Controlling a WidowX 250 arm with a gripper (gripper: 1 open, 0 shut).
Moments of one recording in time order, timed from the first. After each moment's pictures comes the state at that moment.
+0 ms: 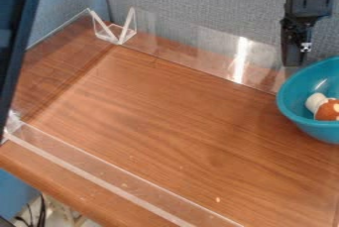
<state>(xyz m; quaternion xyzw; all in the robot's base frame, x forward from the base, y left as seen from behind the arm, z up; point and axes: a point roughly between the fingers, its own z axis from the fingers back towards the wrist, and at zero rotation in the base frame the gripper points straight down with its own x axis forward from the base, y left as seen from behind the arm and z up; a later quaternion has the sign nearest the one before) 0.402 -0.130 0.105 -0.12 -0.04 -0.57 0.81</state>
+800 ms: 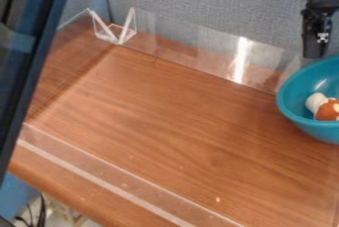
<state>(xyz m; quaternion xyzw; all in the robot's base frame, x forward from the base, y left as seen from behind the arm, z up) 0.409 -0.149 0.125 -0.13 -0.05 -0.61 0.78</state>
